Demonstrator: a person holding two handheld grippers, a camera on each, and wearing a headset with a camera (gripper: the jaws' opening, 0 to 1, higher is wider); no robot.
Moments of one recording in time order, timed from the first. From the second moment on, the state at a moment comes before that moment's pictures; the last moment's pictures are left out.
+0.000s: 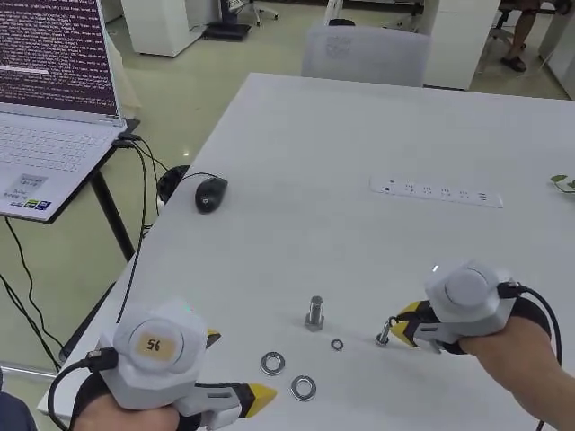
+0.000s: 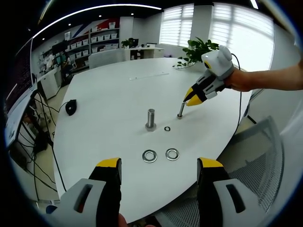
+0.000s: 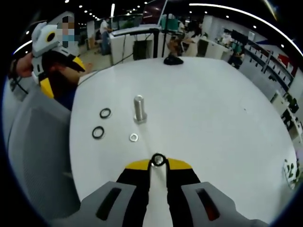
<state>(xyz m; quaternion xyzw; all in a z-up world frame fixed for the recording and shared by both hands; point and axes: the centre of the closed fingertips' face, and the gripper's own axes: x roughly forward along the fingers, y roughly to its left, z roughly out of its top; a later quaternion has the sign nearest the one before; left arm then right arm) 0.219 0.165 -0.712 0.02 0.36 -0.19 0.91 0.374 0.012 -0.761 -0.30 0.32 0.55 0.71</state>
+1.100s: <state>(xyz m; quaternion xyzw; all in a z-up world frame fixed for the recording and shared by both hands) 0.218 0.167 -0.713 0.02 0.36 -0.19 0.91 0.374 0.019 -0.766 -0.33 0.33 0.55 0.69</state>
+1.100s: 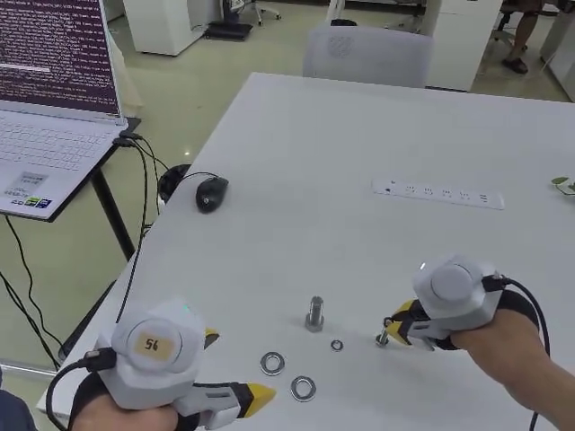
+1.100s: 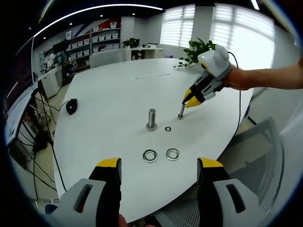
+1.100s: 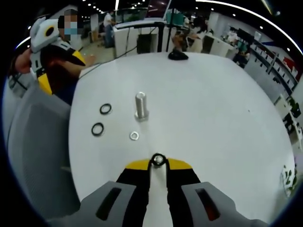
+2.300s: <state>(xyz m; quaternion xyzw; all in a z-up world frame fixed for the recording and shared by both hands) 0.219 0.165 -0.712 0.02 0.36 -0.19 0.91 0.373 0.017 -0.773 -0.38 0.36 0.55 0.65</state>
